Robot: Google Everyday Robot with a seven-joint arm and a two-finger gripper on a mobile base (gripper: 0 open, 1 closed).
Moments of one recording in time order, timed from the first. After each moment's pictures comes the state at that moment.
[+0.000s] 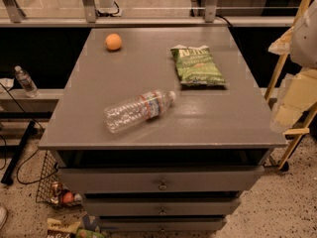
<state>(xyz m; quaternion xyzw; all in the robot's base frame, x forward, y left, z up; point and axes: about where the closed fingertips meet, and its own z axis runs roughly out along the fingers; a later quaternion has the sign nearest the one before) 0.438 -0.216 0.978 -0.60 0.78 -0.04 0.16</state>
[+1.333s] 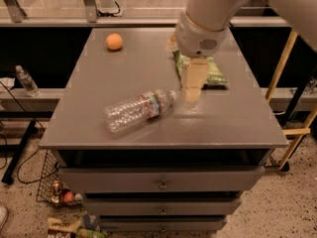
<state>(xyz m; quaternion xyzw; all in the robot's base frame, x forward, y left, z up) 0.539 -0.059 0.929 -0.77 0.62 0.01 0.15</state>
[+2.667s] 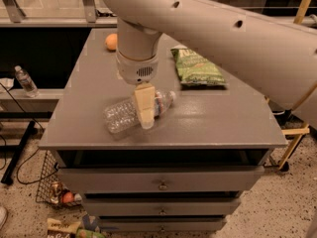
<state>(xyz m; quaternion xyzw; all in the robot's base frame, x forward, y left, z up) 0.535 0.055 0.859 -0.84 0.54 0.01 0.08</state>
